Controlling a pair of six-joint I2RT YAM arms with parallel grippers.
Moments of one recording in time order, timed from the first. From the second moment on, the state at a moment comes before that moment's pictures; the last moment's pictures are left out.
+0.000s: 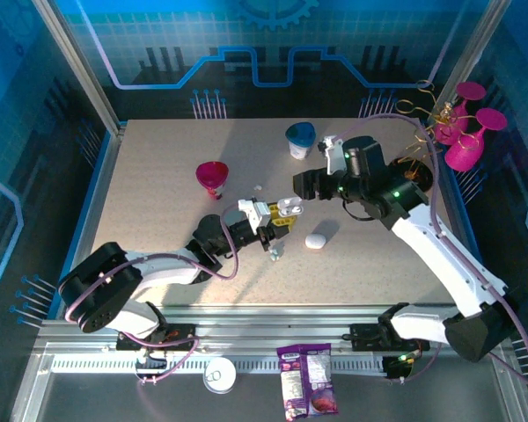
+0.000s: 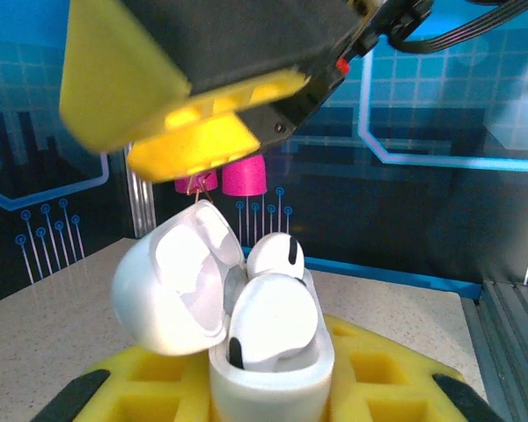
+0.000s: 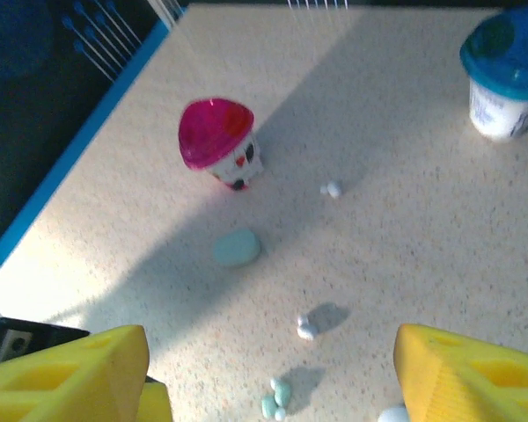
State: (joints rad) left arm -0.76 1.45 0.52 1.11 0.37 -0.05; right arm 0.51 1.25 1.32 -0.70 -0.20 0.29
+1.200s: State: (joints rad) left arm -0.70 1.34 0.52 0.95 0.44 -0.11; right arm 0.50 0.96 1.09 -0.67 -0.52 -0.05
